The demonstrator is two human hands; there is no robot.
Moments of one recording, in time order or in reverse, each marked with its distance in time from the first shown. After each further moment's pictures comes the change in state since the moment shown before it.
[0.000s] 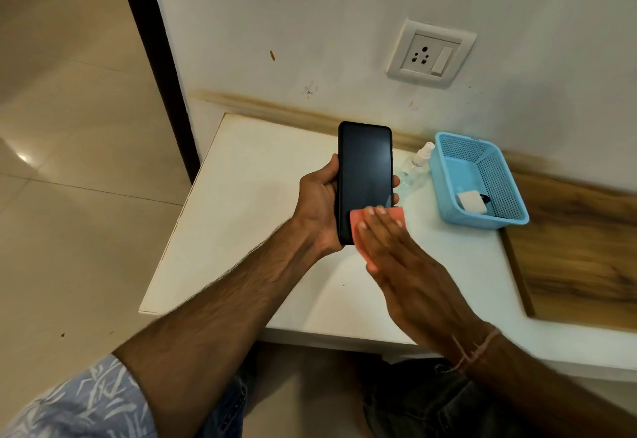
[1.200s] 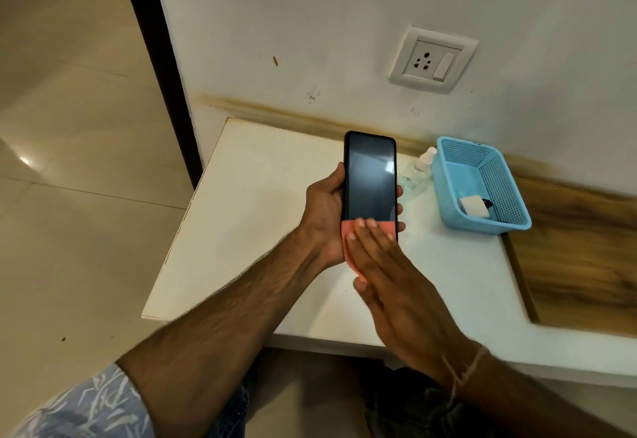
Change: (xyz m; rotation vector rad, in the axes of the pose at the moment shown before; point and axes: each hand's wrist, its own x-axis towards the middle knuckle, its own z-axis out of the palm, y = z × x) left_hand 0.000 -0.006 -0.001 0.004 -0.024 -0.013; right_hand -0.001 -0.023 0.009 0.103 0.052 0.049
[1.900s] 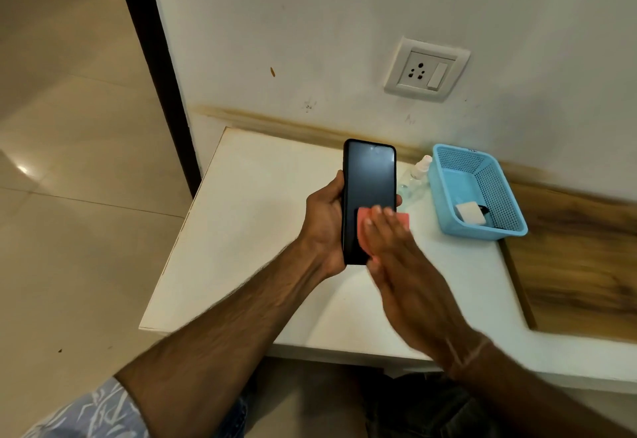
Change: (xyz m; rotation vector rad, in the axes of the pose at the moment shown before) left_hand -0.002 -0.002 0.004 0.057 0.009 0.047; right_hand 0.015 0.014 -0.014 0.043 0.042 0.088
